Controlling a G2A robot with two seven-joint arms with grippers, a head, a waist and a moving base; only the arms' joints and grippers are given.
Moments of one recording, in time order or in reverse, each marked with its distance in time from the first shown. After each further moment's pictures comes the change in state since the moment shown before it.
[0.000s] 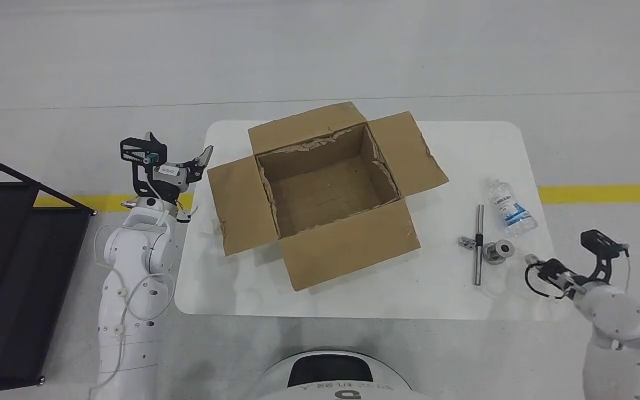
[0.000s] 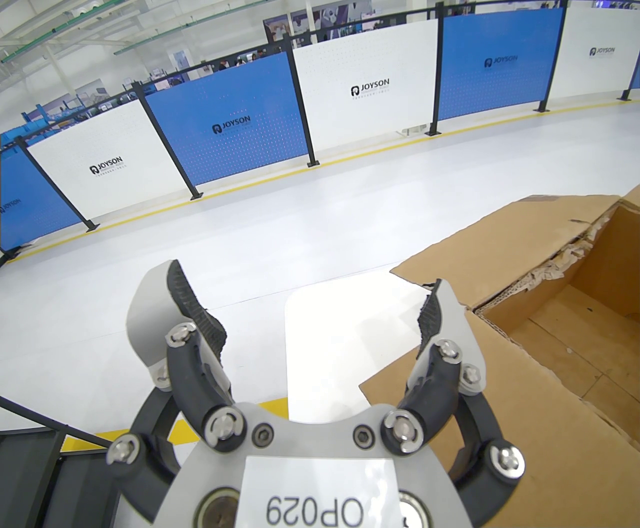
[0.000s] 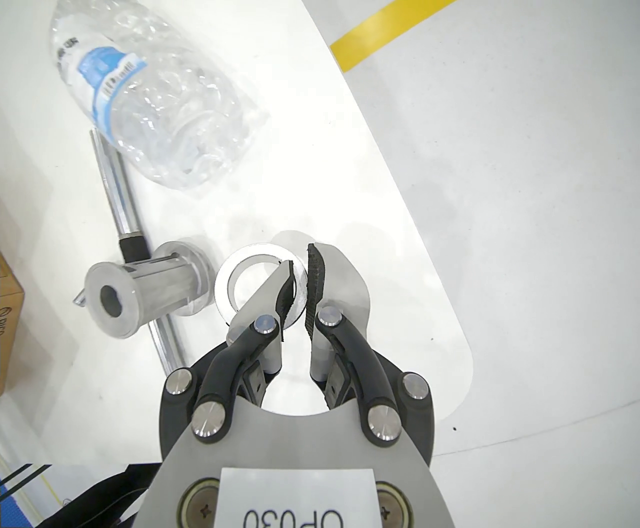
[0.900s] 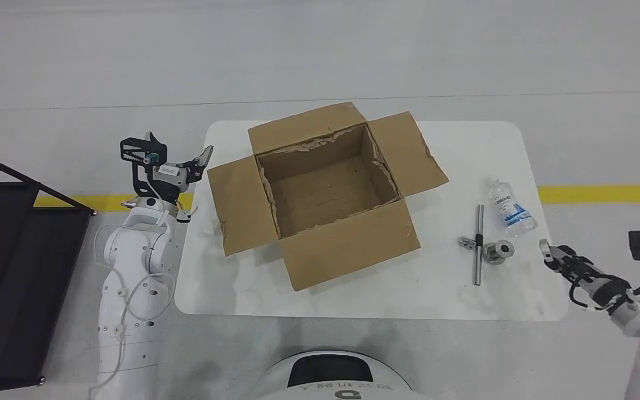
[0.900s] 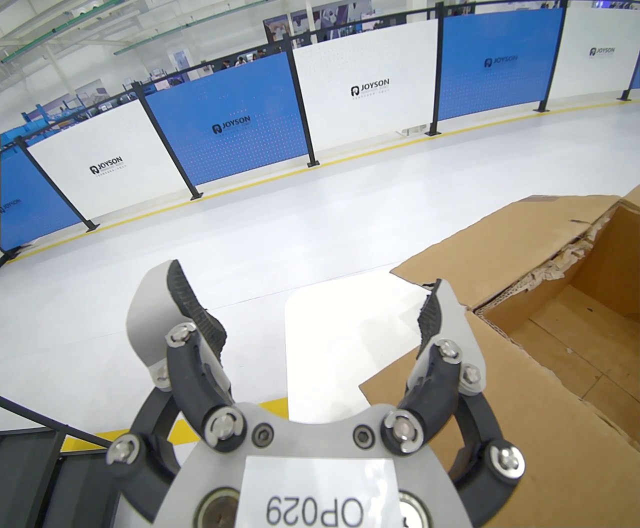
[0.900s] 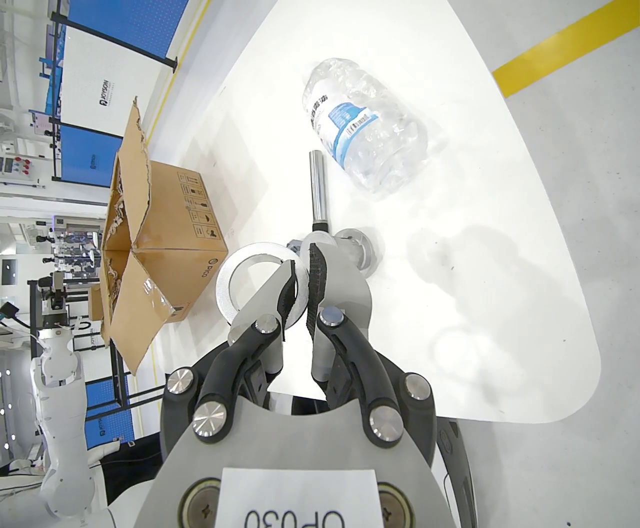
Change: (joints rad) left arm 0.000 0.000 0.000 0.000 0.000 0.000 0.000; right arm -0.084 0.005 0.145 -0.097 0.583 -0.122 0.129
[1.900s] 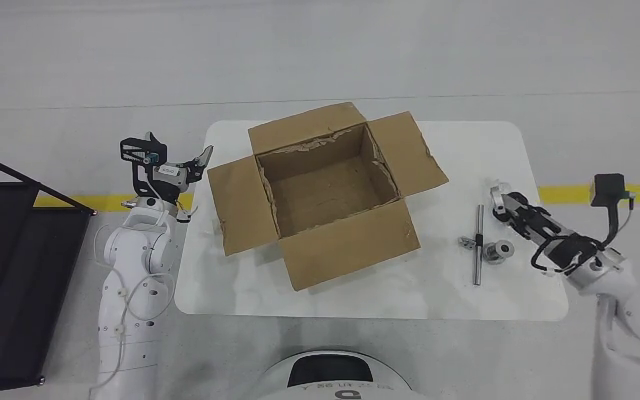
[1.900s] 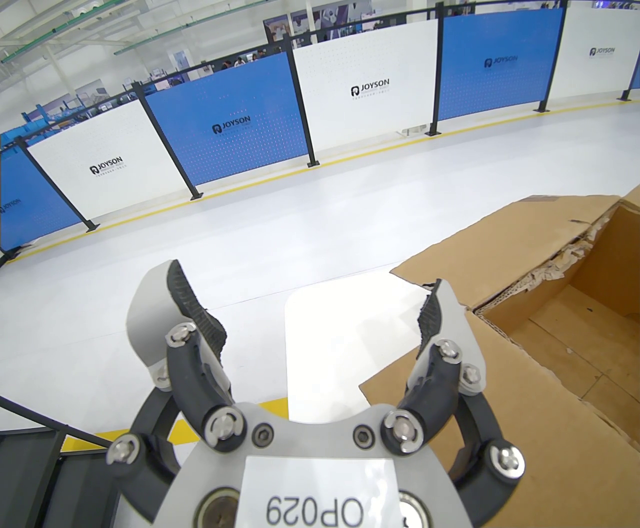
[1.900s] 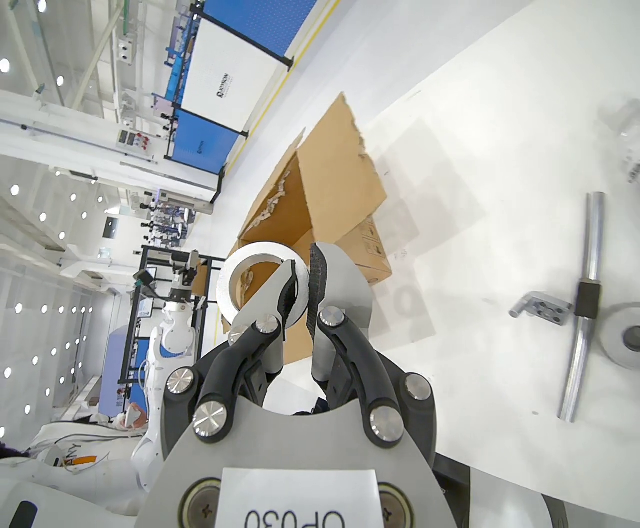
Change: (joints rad) left arm 0.000 0.000 0.000 0.000 0.000 0.000 0.000; right arm 0.022 -0.004 -0.250 -0.478 0.131 0.275 -0.108
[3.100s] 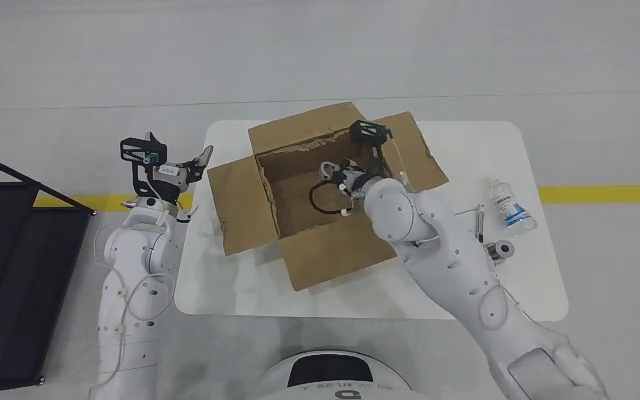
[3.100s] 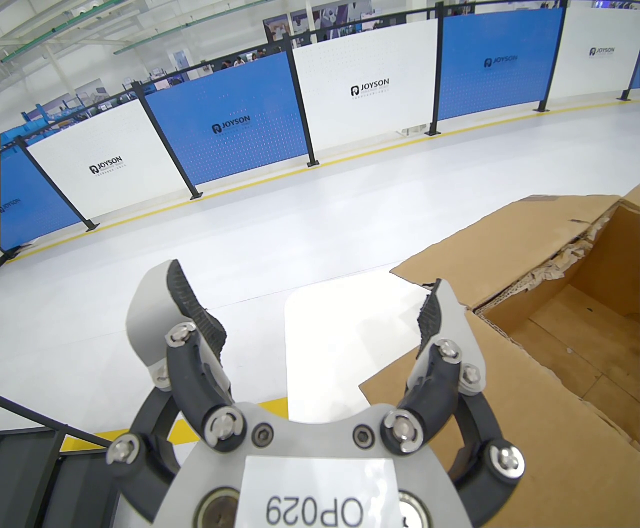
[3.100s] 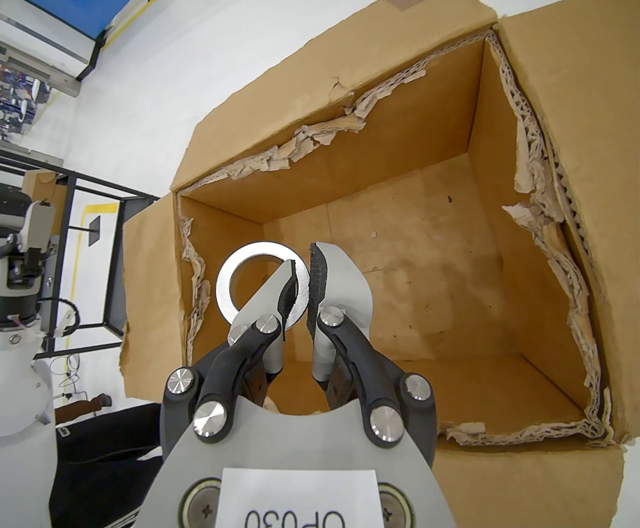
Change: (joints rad) left arm 0.000 0.000 0.000 0.000 0.000 0.000 0.000; right arm 0.790 -0.074 -1.189 0.459 -0.695 0.551 -0.241
